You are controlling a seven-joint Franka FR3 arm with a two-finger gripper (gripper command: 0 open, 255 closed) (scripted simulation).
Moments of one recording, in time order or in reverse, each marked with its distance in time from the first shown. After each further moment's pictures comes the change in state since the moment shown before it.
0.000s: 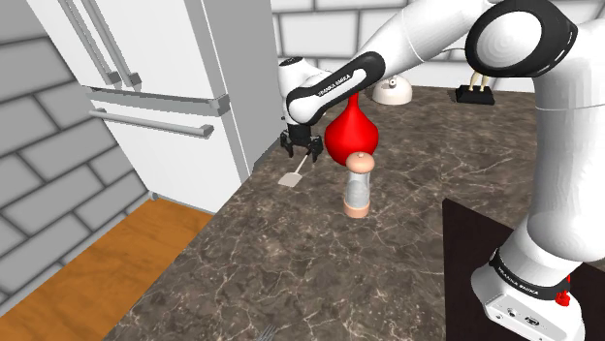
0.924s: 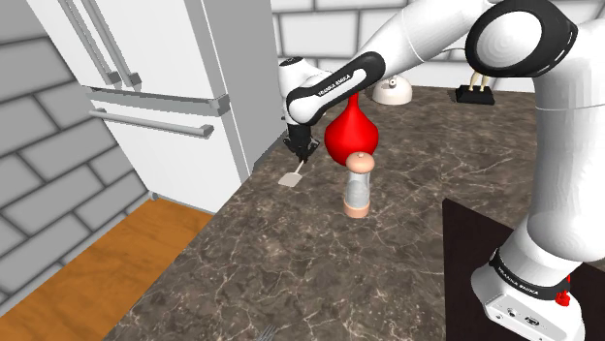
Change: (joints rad) arm 0.000 0.000 0.000 -0.001 0.000 0.001 0.000
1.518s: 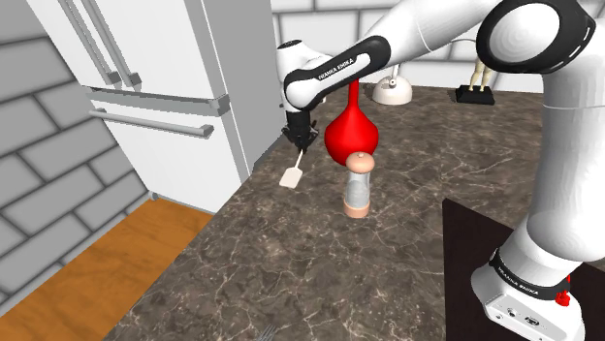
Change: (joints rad) arm -0.005 -0.048 0.010 0.040 0.022 -0.085 -0.017
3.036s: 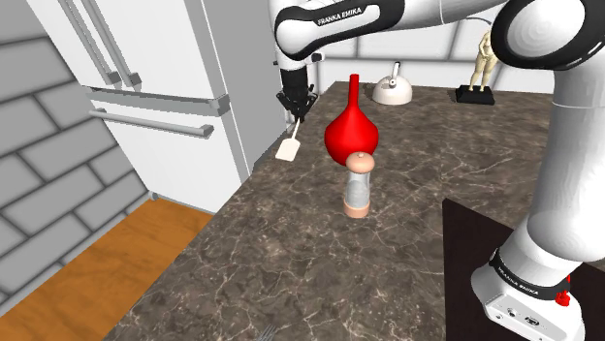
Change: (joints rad) arm 0.005 -0.057 0.014 0.227 0.033 -0.280 -0.037
